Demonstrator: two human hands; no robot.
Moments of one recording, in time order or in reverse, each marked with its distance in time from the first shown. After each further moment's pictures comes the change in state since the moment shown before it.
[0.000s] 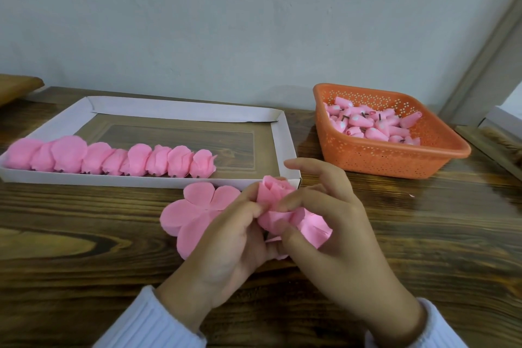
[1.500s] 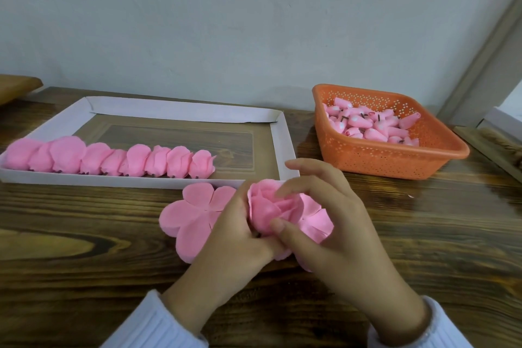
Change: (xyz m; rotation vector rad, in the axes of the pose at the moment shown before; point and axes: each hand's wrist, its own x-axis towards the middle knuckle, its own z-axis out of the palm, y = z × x) left_hand -0.001 -0.006 -0.005 0.631 0.133 0.305; right_hand 0.003 0.002 -0.007 -0.007 -0.041 0.010
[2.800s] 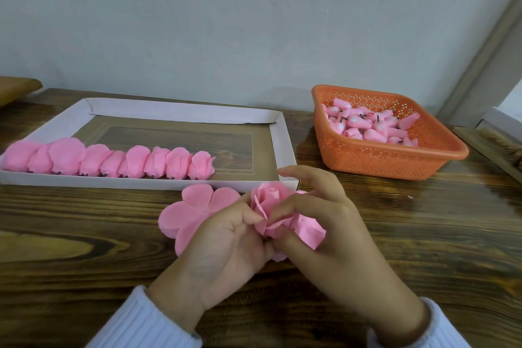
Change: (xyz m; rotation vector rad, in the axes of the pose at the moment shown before) left_hand 0.002 0.012 -0.005 -0.744 -0.178 -0.414; right_hand -0.001 0.001 0.002 -0.045 -0.085 0.012
